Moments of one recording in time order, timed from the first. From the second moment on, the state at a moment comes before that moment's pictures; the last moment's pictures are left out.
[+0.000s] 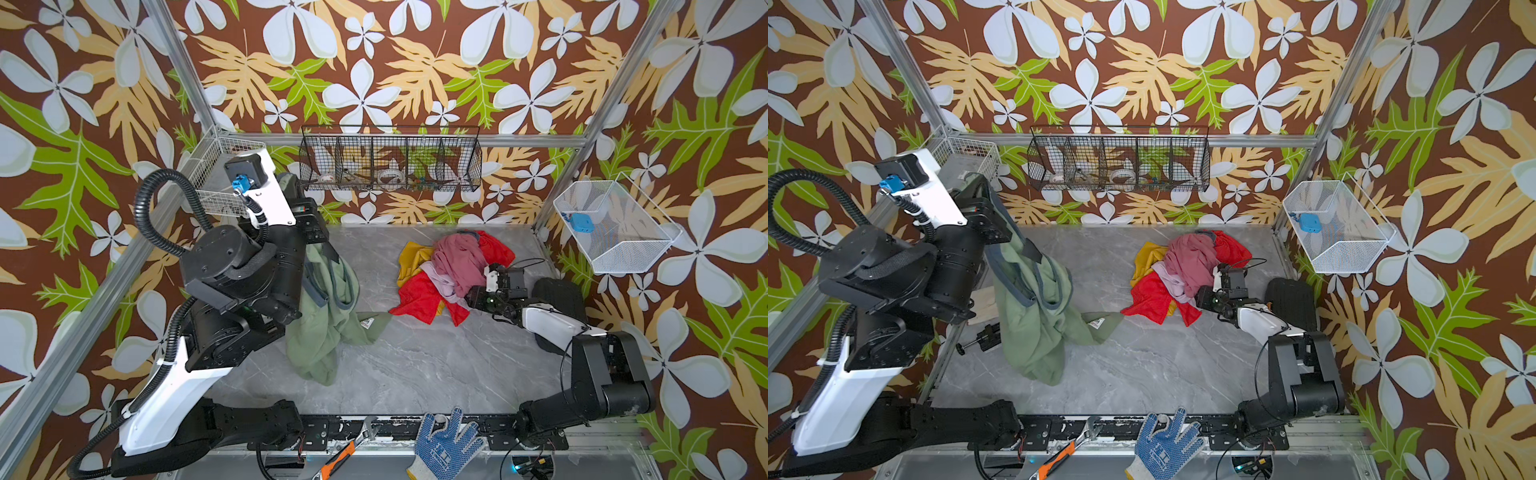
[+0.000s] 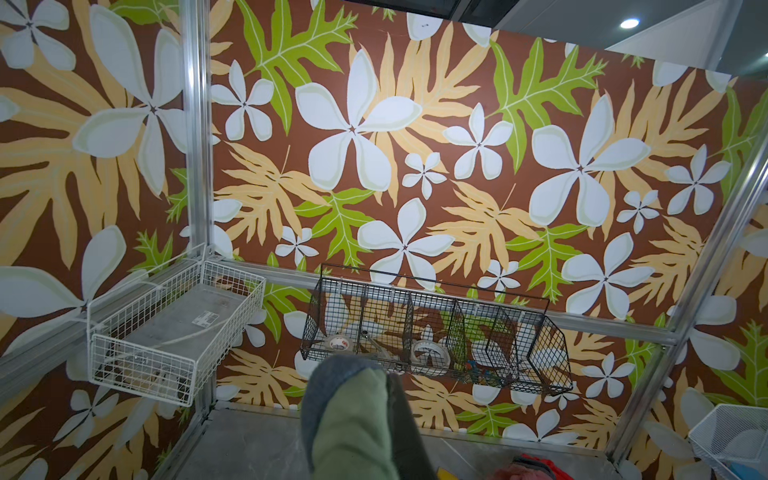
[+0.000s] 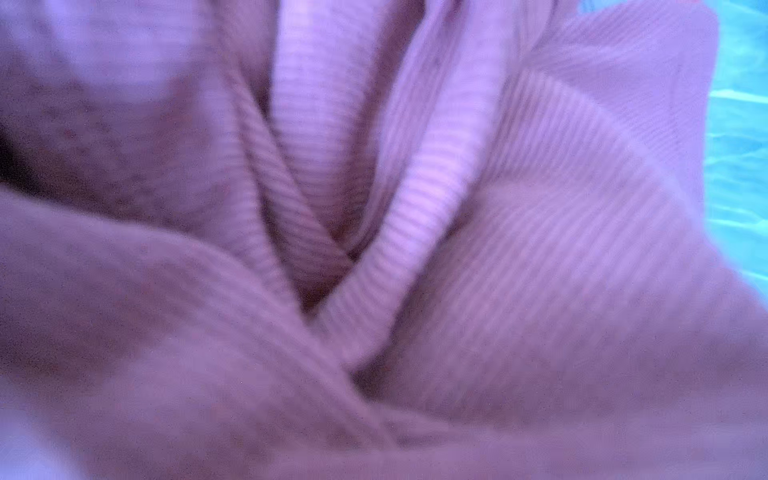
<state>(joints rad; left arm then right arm) -1.04 1.15 1.84 -0.36 -1.07 0.12 0.09 1.49 0.76 -0.11 -0.24 0.36</state>
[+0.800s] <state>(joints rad) -0.60 1.25 1.63 -0.41 -0.61 -0.23 0.09 1.36 0.73 -0.16 -0.19 0.33</state>
